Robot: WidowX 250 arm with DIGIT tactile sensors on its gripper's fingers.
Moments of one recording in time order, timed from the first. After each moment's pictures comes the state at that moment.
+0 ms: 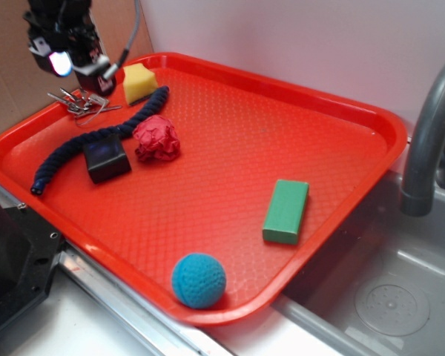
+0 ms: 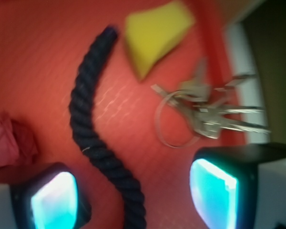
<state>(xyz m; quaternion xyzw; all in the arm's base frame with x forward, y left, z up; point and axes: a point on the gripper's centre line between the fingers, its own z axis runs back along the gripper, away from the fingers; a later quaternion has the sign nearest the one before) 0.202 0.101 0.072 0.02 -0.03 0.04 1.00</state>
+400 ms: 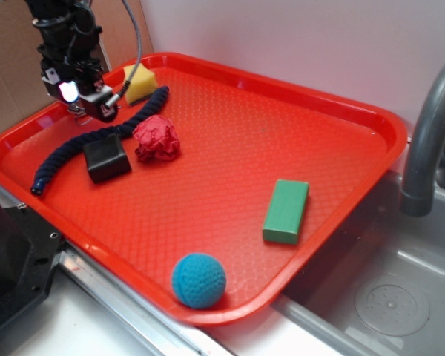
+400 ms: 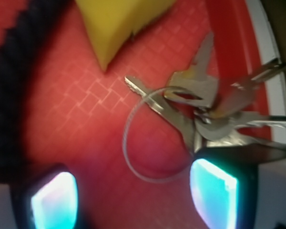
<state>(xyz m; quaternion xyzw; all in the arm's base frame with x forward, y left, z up) 0.216 0.122 0.033 0.04 -0.02 0.06 1.00</state>
